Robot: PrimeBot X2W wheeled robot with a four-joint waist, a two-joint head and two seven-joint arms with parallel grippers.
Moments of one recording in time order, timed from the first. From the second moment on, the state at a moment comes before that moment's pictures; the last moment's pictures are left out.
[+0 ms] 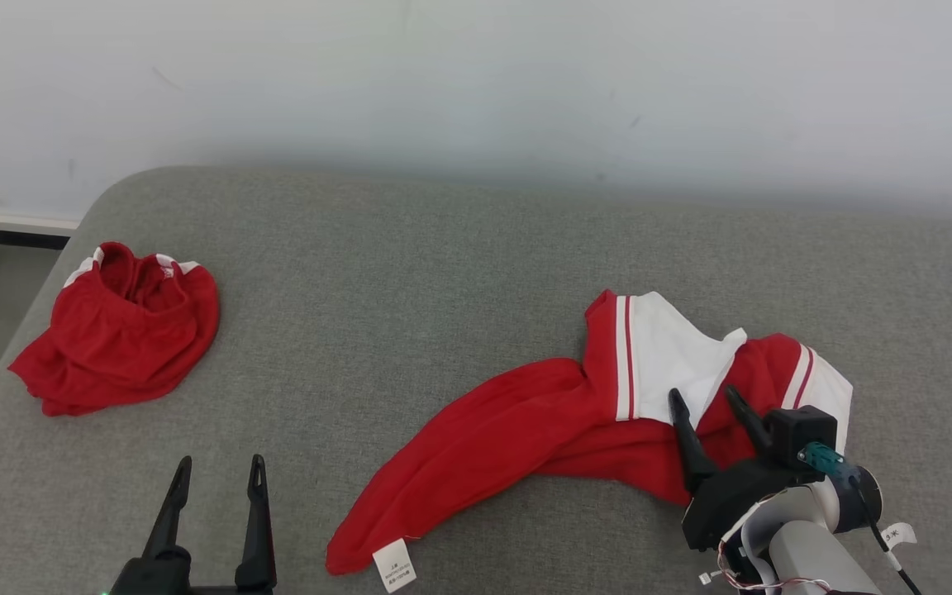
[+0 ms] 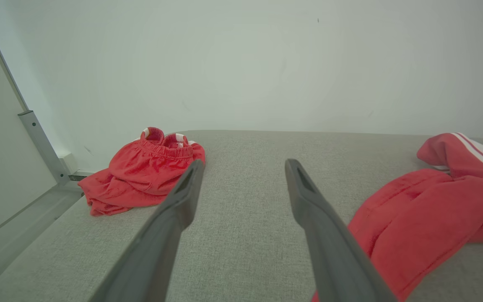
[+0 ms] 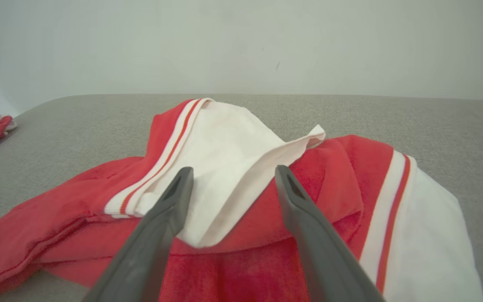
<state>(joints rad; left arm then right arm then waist) 0.00 0.08 -0.03 0.14 -0.09 -0.02 -0.26 -0.39 -0.12 0.06 0.74 0.17 0.13 -0.23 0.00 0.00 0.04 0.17</state>
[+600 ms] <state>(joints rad) 0.01 0.07 -0.02 0.17 -0.09 -0.04 -0.26 -0.42 -0.13 0.06 0.72 0.24 0.13 -0.26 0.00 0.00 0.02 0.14</state>
